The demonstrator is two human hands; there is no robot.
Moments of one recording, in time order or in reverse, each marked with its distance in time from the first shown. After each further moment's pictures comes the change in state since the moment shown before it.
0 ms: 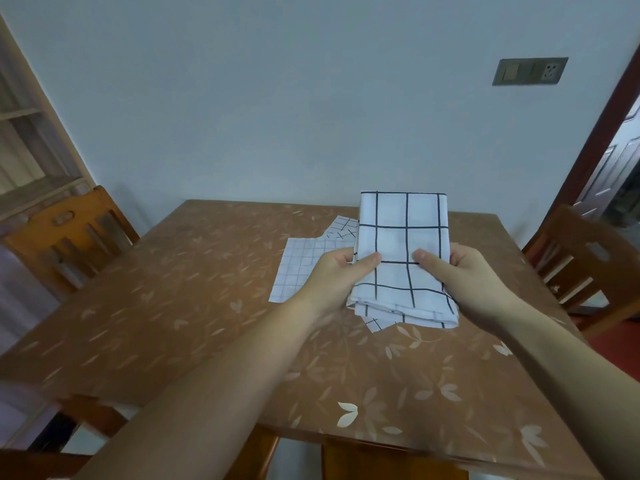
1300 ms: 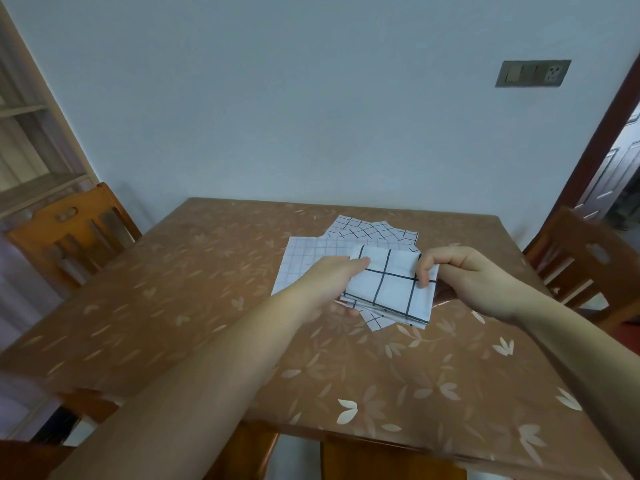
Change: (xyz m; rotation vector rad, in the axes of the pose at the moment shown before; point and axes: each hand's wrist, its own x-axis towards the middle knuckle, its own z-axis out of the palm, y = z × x) left_hand -0.003 0.008 -0.013 0.180 0.024 -0.324; right_hand 0.002 -0.006 -0.014 -0.099 -0.289 -0.020
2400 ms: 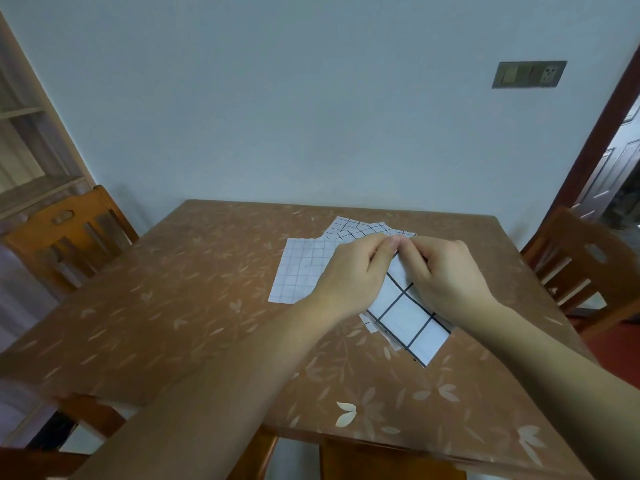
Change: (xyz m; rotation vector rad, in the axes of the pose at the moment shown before) left_hand -0.011 0.016 0.033 0.487 0.202 0.739; right_hand 0.014 -0.011 0.039 -0.641 0.505 -0.252
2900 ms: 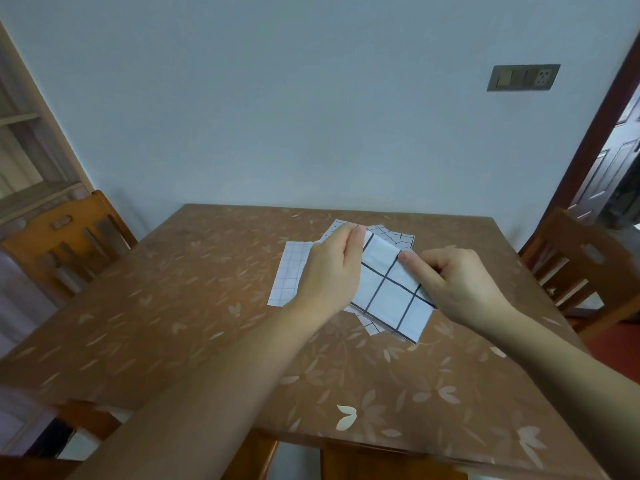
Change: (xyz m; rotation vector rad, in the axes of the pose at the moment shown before) left_hand -0.001 -0.010 -0.013 0.031 0.220 -0.051; right_hand -0.007 0.018 -0.012 0.075 -0.088 0.002
